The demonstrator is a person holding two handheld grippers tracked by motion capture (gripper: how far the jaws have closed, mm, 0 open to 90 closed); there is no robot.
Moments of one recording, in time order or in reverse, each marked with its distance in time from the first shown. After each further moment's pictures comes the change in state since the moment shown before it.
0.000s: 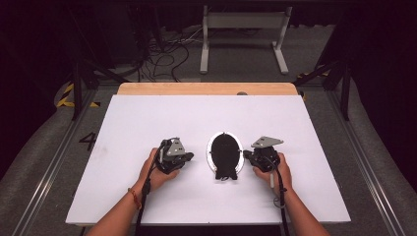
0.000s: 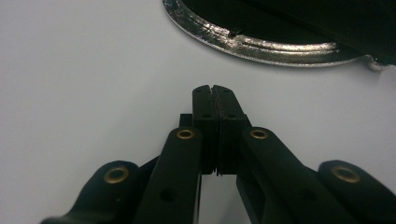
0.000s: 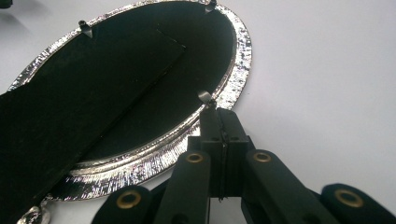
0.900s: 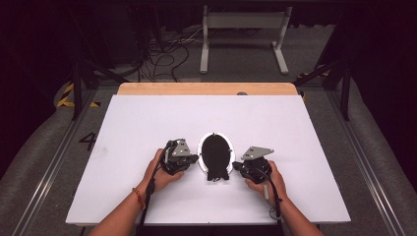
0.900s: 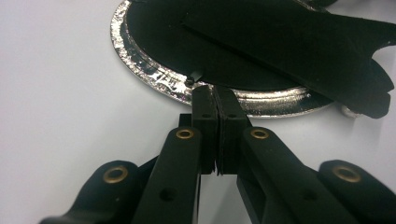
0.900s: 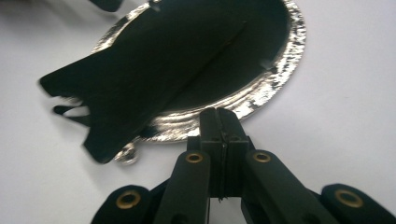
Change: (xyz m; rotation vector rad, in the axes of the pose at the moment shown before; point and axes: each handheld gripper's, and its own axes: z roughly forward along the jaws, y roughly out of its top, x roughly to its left) left arm -0.009 0.006 0.009 0.011 -0.047 0.007; right arm 0.041 -0.002 -0.006 0.015 0.128 -0.080
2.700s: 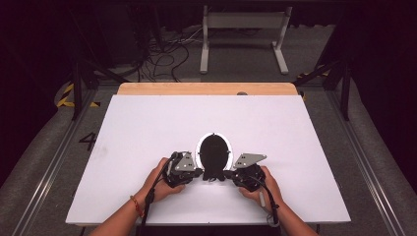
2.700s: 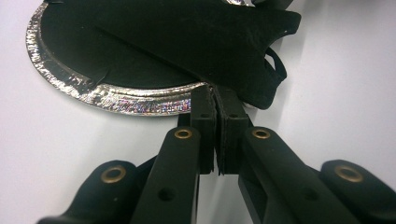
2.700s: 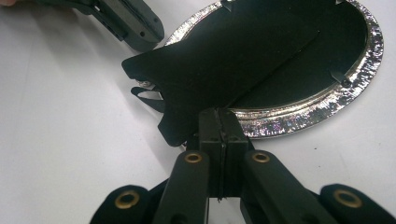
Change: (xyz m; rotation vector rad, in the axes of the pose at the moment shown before) left arm -0.031 -0.003 -0.009 0.029 -0.100 0.121; right arm 0.027 0.005 -0.001 0.002 0.107 -0.061
